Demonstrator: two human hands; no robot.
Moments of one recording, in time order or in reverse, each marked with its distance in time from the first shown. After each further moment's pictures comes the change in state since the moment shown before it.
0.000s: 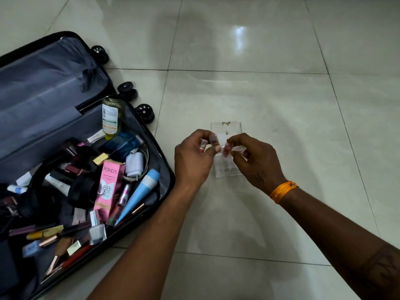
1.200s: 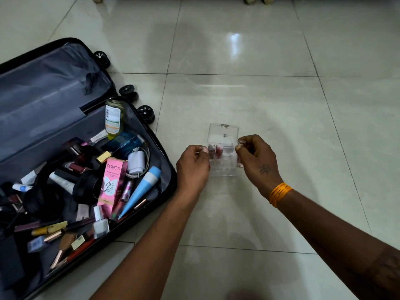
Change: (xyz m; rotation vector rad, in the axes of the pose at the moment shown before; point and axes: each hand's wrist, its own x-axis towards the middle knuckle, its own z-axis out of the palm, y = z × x) left_hand -0.028 -0.013 0.002 -0.046 0.016 -0.313; right_hand -0.021 -0.024 -0.005 0.394 0.138 0.493
